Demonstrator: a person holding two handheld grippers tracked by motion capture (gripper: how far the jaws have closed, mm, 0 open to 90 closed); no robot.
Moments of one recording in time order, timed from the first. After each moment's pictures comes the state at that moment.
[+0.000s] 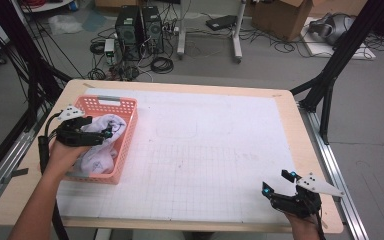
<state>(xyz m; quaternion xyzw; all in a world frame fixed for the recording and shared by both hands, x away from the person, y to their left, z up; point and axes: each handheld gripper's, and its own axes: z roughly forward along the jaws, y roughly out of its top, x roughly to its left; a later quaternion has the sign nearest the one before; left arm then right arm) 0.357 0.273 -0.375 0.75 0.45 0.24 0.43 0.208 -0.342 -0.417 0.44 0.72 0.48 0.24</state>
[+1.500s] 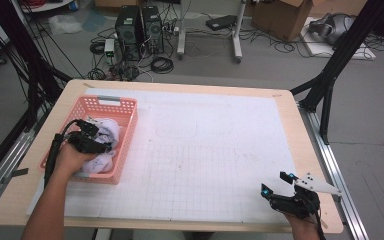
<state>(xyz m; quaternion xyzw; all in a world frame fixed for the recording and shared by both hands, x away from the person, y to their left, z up) 0.379 0.266 -0.417 0.82 0.49 0.18 0.24 0.210 -0.342 -0.422 0.45 0.73 0.47 0.22</state>
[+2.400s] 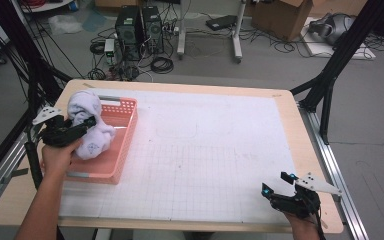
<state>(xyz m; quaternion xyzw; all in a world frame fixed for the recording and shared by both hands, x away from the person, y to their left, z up) 0.346 0.306 -0.373 0.63 0.49 0.27 0.53 0.210 -0.344 -0.423 0.46 0.72 0.47 0.22</state>
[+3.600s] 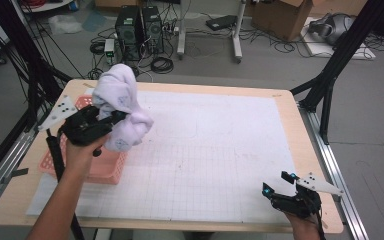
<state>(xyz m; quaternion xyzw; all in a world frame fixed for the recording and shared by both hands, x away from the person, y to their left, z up) 0.317 0.209 -0.309 0.62 0.28 0.24 0.70 0.209 -0.344 -0.421 0.46 0.72 0.47 0.23</state>
